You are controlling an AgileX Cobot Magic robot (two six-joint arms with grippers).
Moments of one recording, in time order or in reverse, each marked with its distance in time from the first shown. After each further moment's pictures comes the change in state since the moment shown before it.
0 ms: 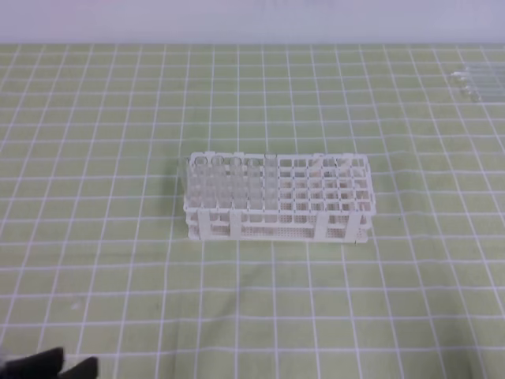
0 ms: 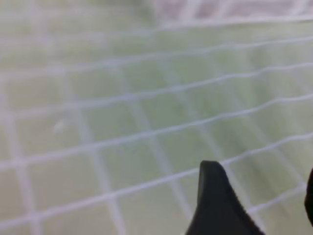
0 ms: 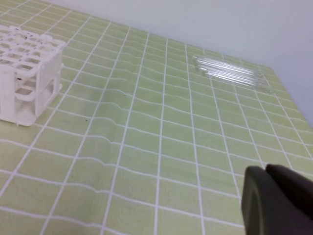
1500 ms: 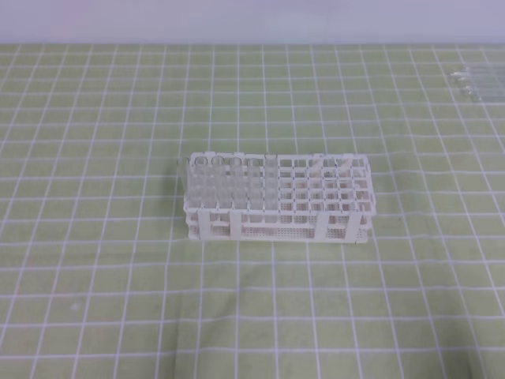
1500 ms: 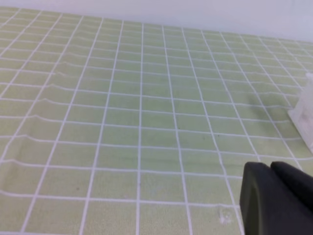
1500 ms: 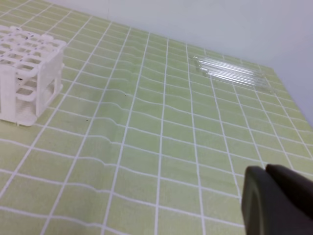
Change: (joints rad) left arm 0.618 -0.459 0.095 -0.594 0.090 0.775; right arm 0.000 0.000 0.000 0.003 0.000 -0.002
